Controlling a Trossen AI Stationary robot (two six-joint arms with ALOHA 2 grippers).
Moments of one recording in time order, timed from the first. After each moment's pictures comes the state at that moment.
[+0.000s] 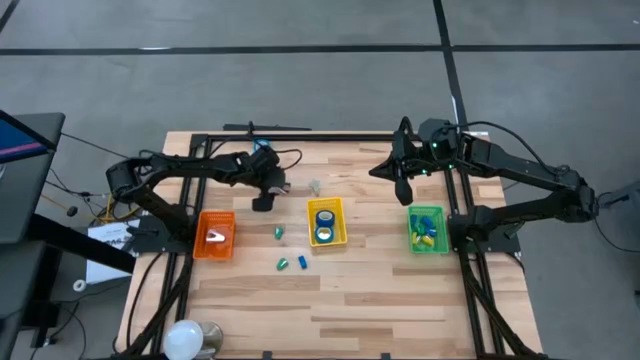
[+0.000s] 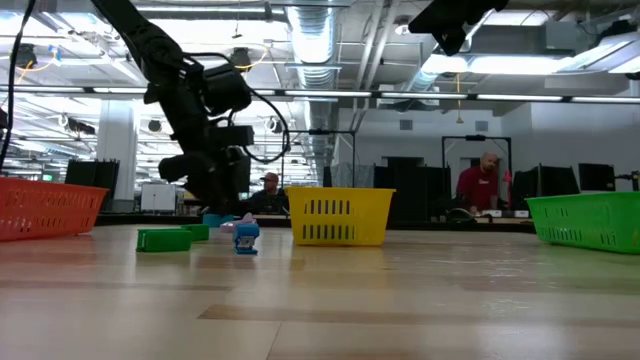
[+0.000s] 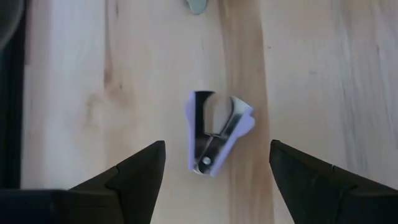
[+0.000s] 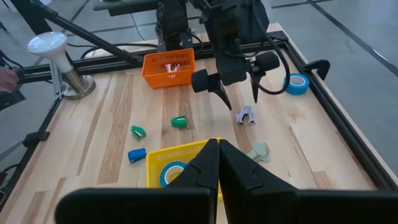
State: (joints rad) left arm 0.50 1.52 0.73 -0.26 -0.02 0.61; right arm -0.31 1.07 1.07 -0.49 -0.26 -0.04
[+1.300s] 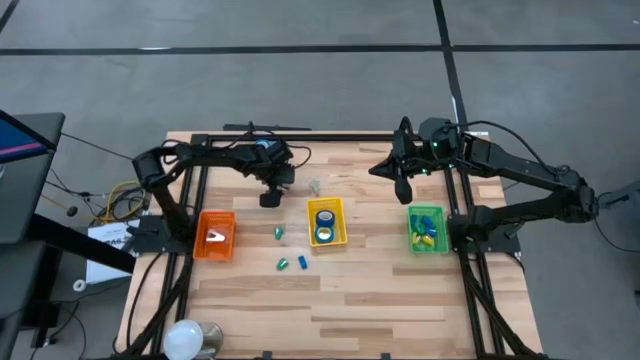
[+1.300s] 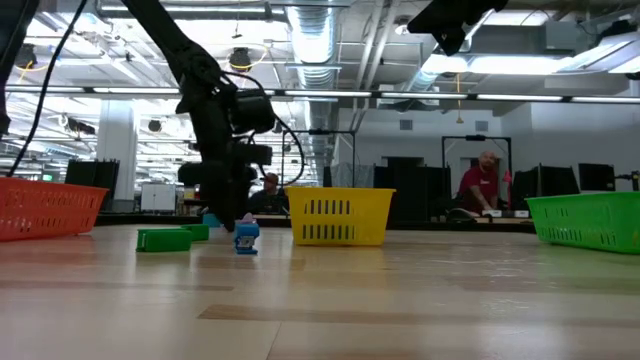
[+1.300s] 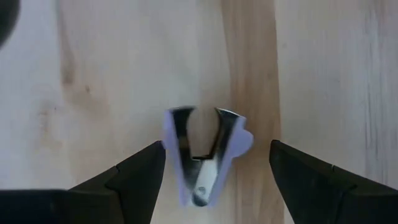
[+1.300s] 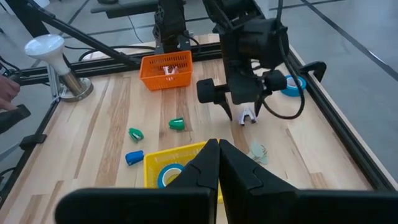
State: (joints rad) left arm 0.54 1.74 0.94 -0.44 0.04 0.62; right arm -0.32 1.07 1.07 -0.49 -0.26 -0.04
